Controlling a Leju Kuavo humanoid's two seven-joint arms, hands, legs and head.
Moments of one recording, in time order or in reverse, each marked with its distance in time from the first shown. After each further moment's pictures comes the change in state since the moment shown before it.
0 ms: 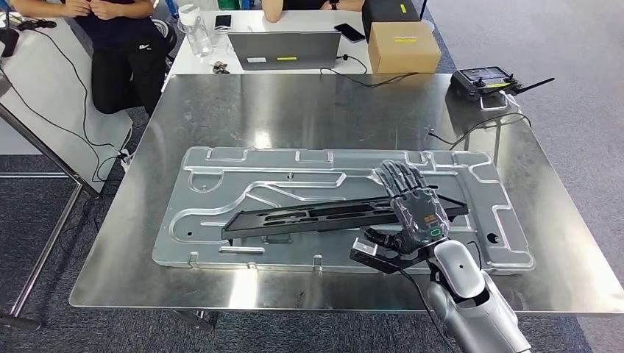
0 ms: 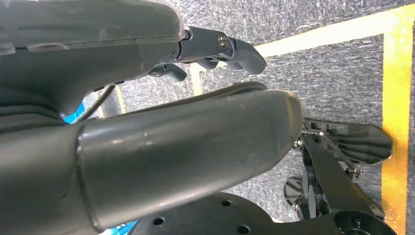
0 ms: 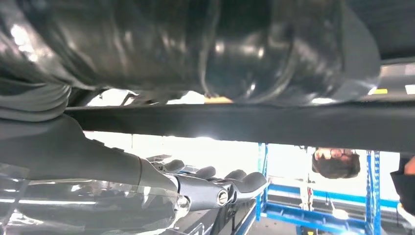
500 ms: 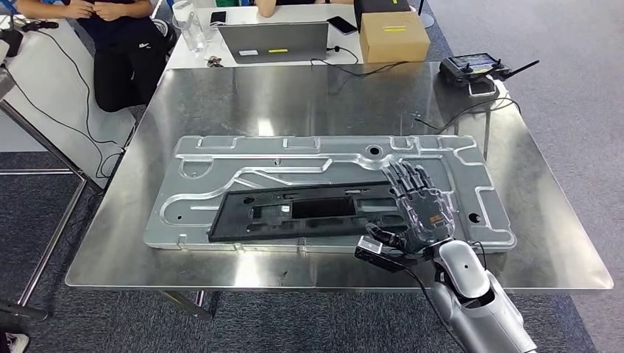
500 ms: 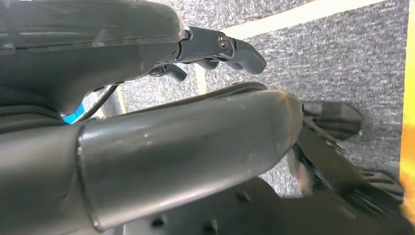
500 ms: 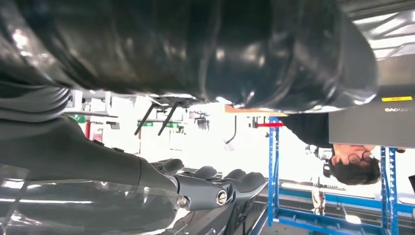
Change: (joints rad) left arm 0.000 -0.001 -0.003 0.000 0.016 -0.009 -0.014; right arm 0.004 -0.008 0.001 -0.001 -0.010 -0.001 0.010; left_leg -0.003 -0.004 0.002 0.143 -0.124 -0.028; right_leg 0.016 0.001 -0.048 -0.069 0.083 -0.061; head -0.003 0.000
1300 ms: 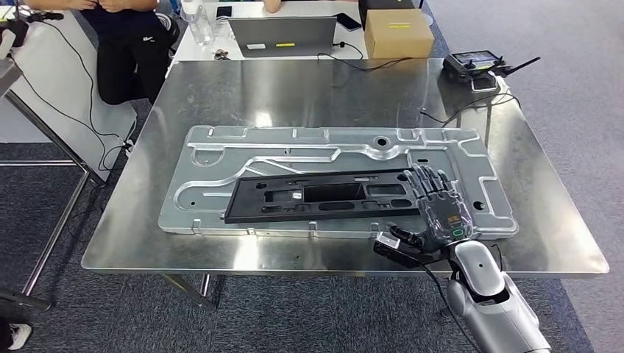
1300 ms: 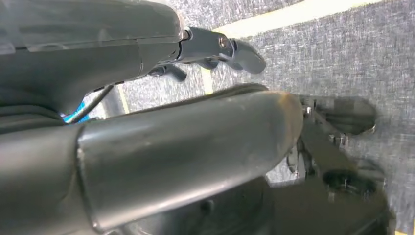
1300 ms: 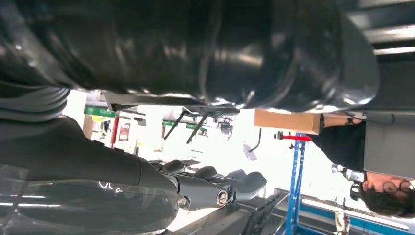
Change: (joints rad) left arm -0.001 -0.006 -0.013 0.000 0.028 0.015 0.005; right arm -0.008 -0.030 -0.062 0.098 0.033 -0.010 0.010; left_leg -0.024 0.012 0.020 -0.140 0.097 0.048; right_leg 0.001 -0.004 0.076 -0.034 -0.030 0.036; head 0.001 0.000
